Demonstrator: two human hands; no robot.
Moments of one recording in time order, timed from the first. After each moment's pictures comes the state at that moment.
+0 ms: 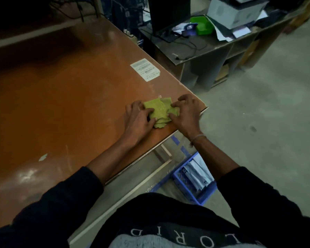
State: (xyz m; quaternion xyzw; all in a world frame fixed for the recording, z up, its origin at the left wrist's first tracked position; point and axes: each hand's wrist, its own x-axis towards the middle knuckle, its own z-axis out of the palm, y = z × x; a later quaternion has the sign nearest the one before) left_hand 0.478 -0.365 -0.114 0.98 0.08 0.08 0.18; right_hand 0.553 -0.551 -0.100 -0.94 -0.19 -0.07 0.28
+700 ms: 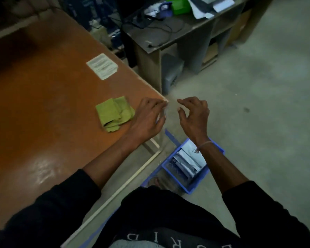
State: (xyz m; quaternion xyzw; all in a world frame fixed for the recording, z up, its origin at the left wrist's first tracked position) left_hand 0.550 -0.537 -0.100 0.96 -0.15 0.14 0.20; right_hand 0.598 -0.727 -0.134 -0.92 -0.11 -0.16 0.34
